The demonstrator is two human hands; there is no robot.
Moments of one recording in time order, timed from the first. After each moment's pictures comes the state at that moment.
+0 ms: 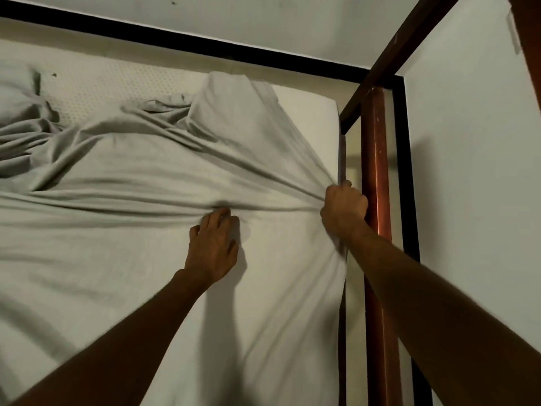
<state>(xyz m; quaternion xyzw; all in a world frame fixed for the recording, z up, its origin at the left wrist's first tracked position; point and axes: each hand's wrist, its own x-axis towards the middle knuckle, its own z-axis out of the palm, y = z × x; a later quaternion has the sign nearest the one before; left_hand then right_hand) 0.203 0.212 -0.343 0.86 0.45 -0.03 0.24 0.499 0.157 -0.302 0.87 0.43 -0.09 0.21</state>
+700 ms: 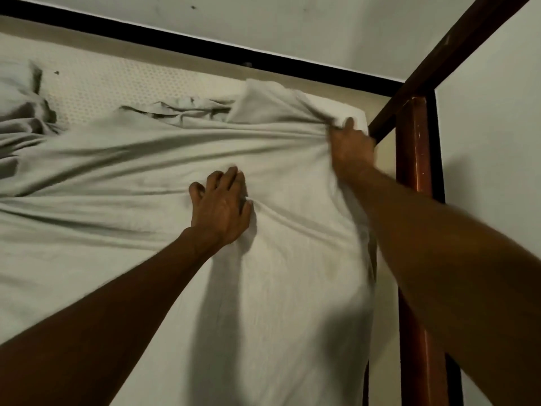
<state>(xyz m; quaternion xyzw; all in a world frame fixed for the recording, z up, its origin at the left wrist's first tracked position) 0.264 0.322 -0.364 0.88 0.47 -0.01 0.10 0.572 0.318 -0.338 0.83 0.54 0.05 0.14</state>
